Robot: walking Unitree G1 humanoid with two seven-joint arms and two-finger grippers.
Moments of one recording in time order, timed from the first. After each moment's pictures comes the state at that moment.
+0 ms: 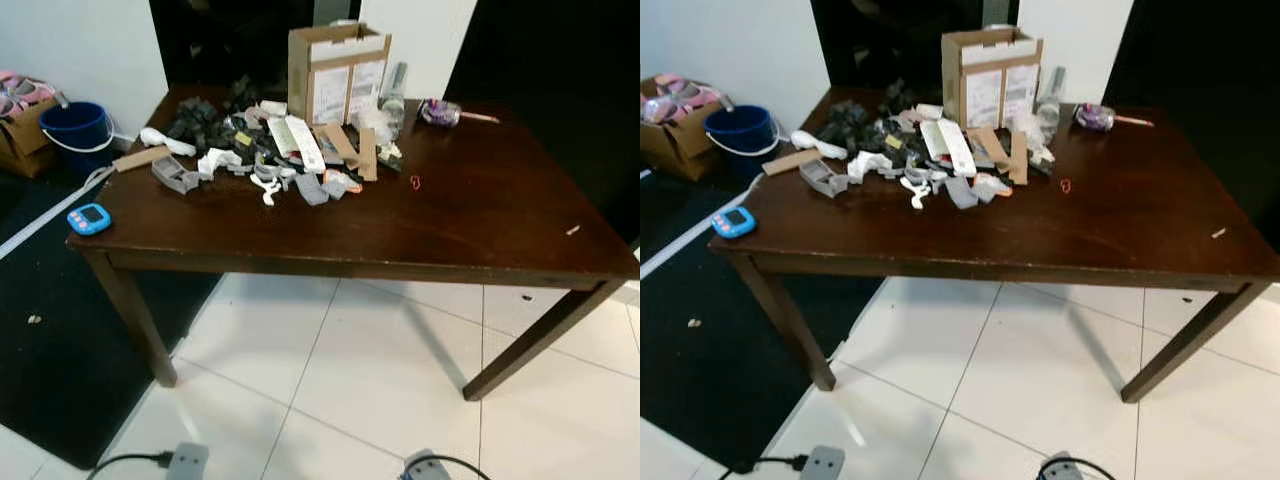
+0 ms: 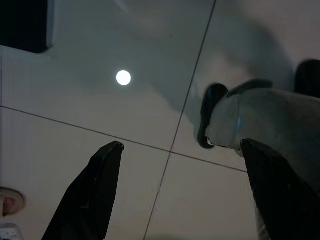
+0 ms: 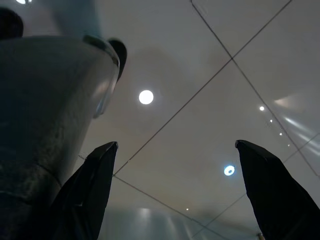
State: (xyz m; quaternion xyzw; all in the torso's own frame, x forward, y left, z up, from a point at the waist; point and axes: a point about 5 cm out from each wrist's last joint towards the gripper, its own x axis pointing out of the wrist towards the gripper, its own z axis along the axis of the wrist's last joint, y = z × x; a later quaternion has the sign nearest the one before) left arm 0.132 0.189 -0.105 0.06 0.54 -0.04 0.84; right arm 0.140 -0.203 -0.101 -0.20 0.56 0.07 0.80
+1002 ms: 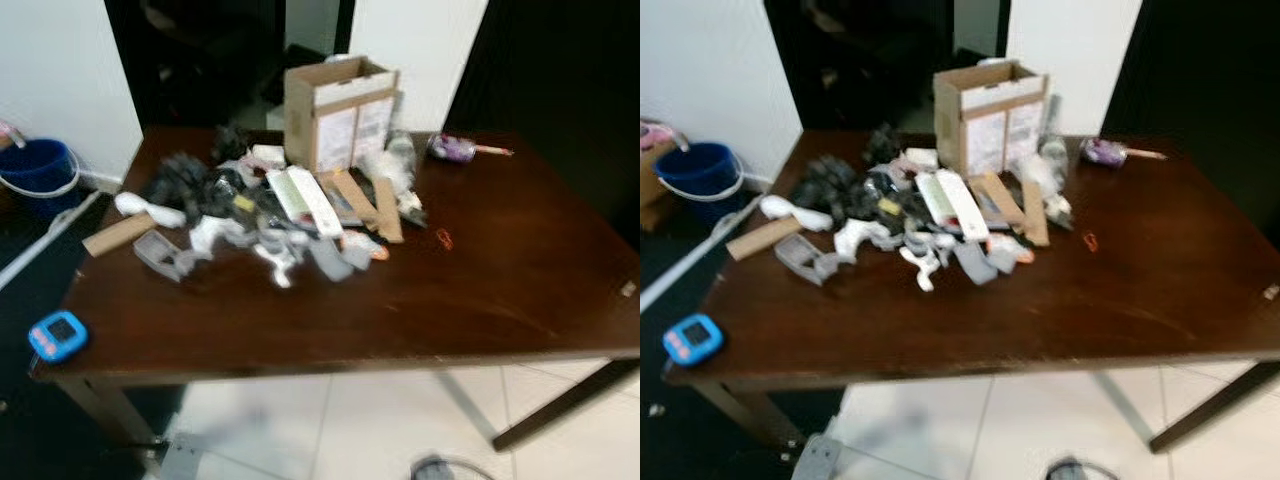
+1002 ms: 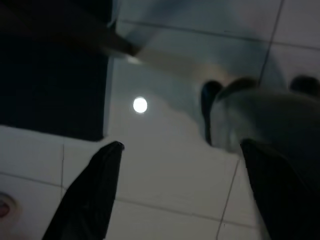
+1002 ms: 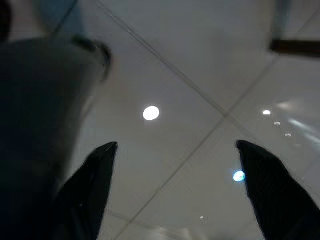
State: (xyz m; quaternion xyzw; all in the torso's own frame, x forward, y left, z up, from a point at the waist) left arm 0.135 0.200 -0.102 0.07 0.53 -0.02 0.84; right arm 0.142 -0.196 -0.102 -0.19 0.55 0.08 0.81
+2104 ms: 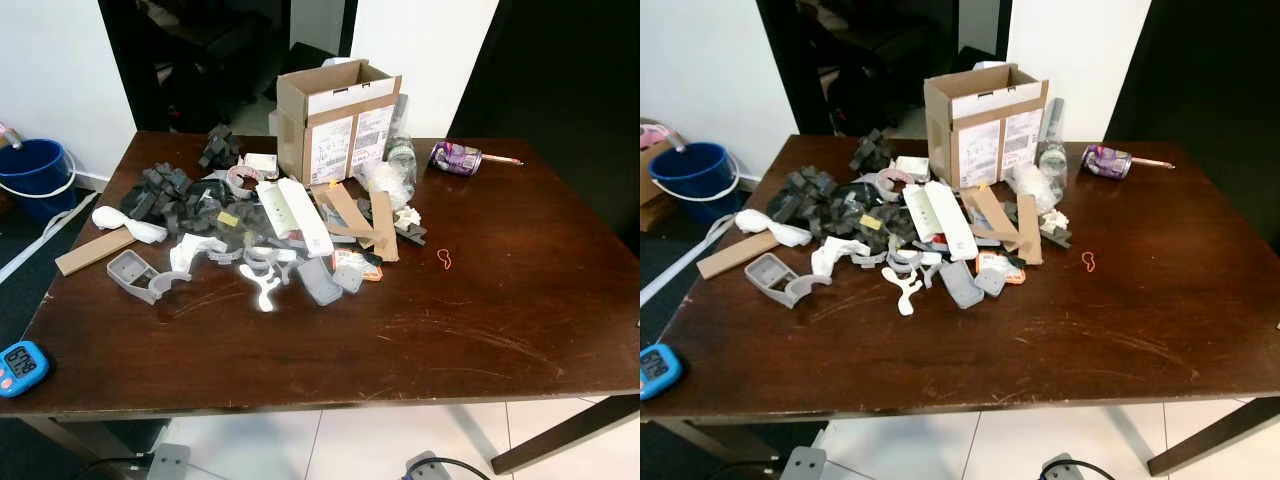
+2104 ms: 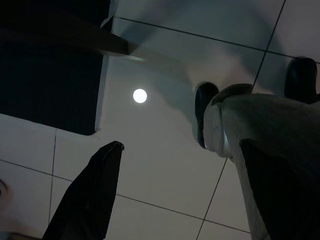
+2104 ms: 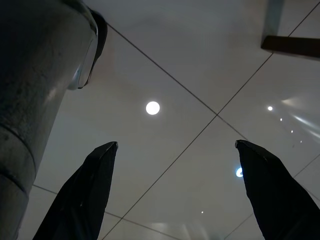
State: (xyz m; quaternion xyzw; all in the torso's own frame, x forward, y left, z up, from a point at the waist) left arm 0.126 0.202 -0.105 0.05 0.54 0.00 0.84; right arm 0.136 -0.205 -0.102 -0.19 0.56 0.07 0.80
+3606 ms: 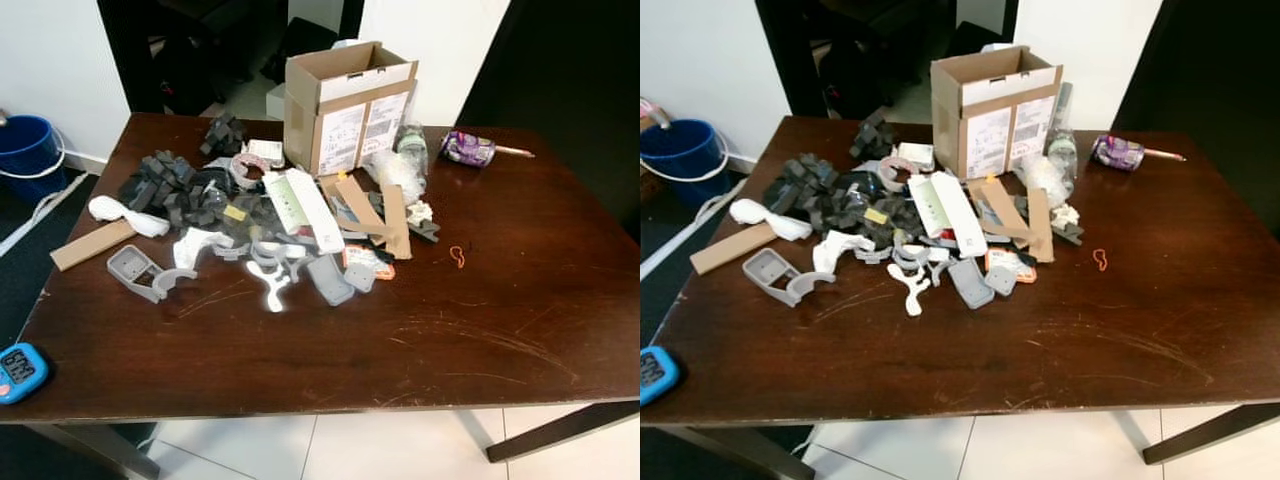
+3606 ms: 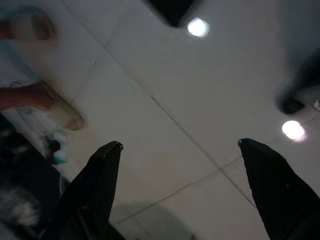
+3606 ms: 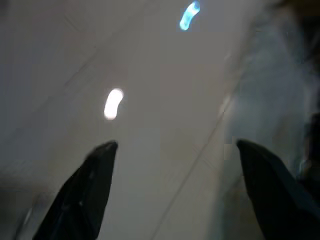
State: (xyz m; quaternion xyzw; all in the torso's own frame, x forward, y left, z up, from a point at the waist) left arm 0.027 0.296 -0.098 -0.01 0.58 0.33 0.74; right arm 0.094 -0.413 -0.004 0.01 0.32 -0.68 0.66
